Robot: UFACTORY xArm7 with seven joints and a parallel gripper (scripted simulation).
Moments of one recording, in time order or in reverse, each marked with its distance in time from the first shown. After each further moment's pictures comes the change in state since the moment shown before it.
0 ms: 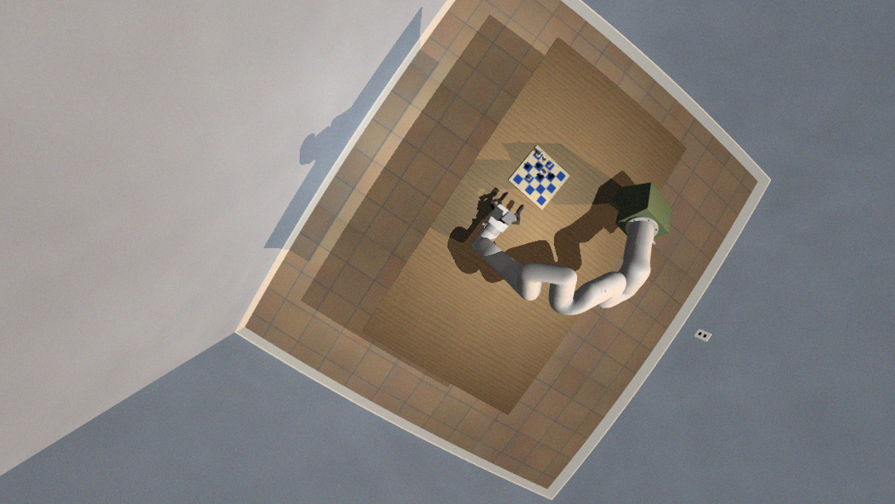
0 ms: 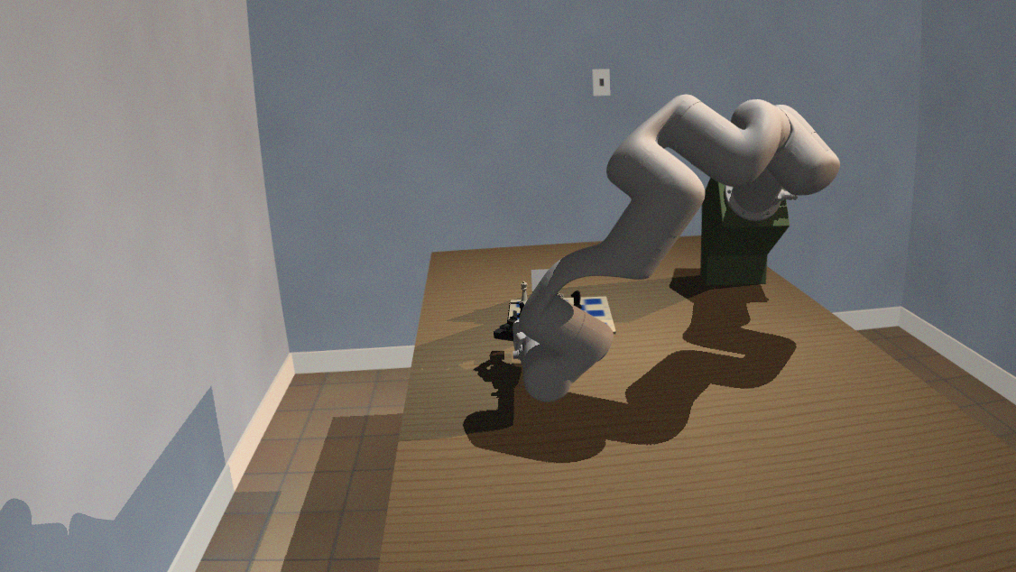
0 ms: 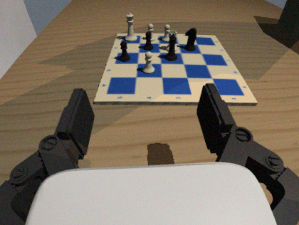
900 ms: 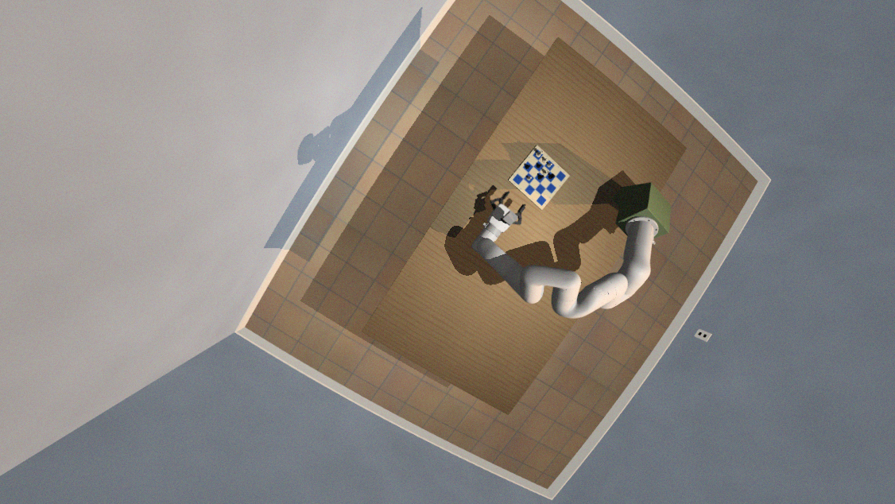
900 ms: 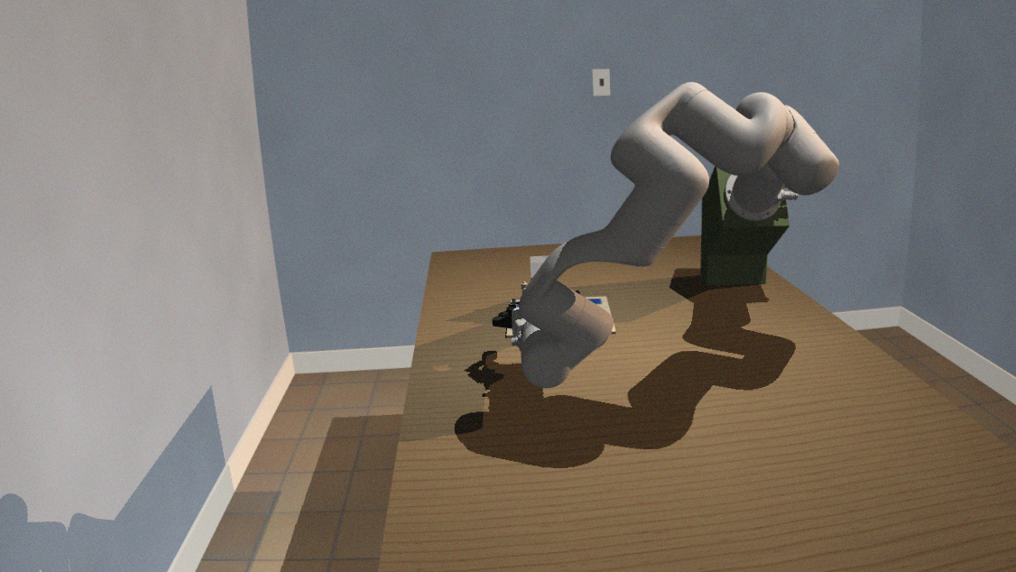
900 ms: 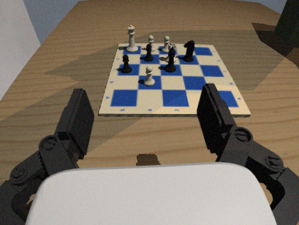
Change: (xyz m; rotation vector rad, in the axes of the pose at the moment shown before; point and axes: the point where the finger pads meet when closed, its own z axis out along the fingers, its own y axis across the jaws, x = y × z) arm 0.024 -0.001 0.000 -0.001 0.001 0.001
